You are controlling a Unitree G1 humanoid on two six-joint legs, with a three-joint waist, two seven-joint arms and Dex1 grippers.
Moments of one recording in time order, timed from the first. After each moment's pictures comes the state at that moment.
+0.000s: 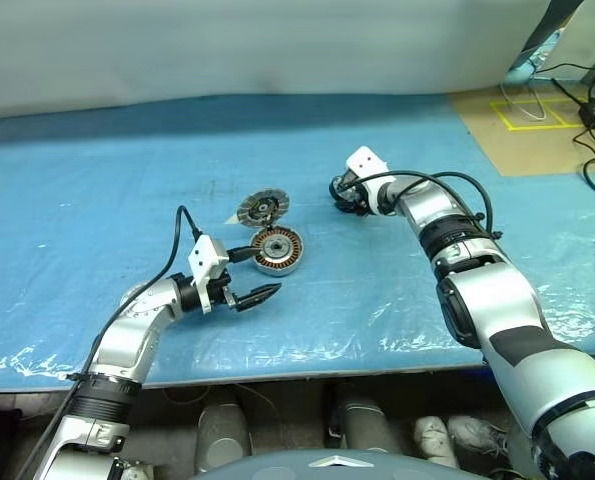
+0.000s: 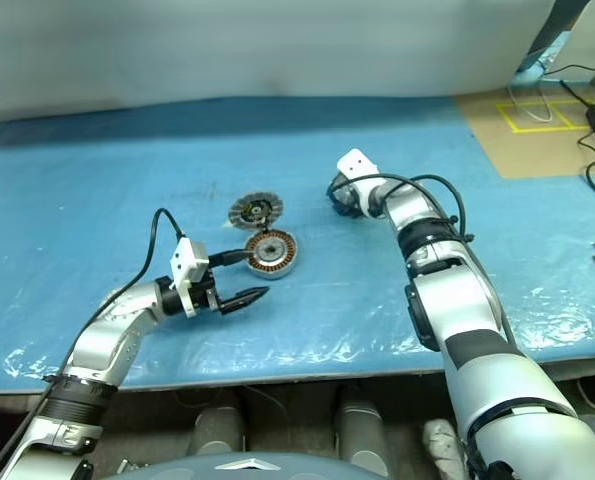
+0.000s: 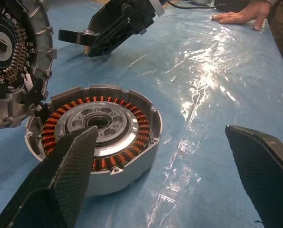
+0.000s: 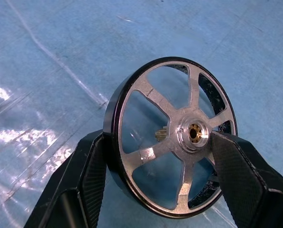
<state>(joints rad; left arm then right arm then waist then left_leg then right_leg) -0.19 0.42 -0.07 0.03 -0.35 0.12 -1.00 -1.12 -0.33 0.18 1.06 -0.18 0.31 0.70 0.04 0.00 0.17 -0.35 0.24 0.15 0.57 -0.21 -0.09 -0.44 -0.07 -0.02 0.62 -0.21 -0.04</state>
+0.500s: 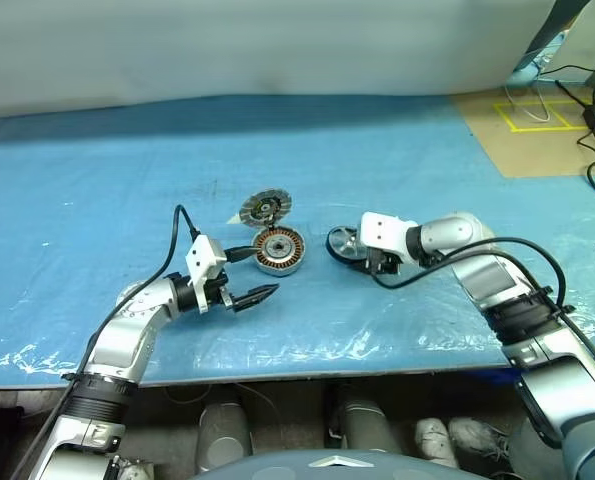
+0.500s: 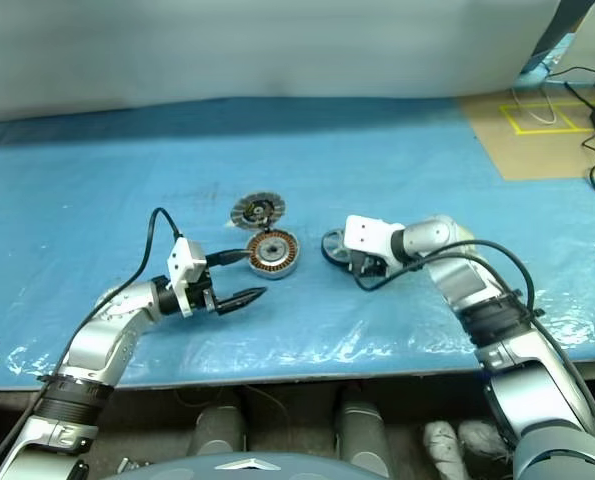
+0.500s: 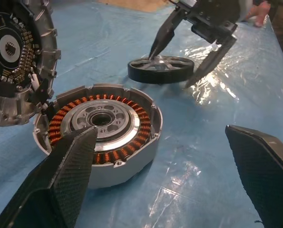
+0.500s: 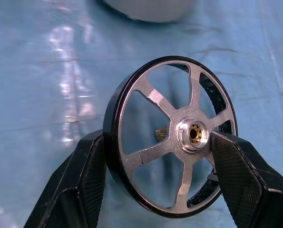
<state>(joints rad) -0.19 0.43 -0.07 0.02 -0.36 0.12 -1.01 -0.55 -0.68 0.34 0.05 -0.17 0.26 1.14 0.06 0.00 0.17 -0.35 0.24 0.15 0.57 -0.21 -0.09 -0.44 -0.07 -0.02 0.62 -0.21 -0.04</state>
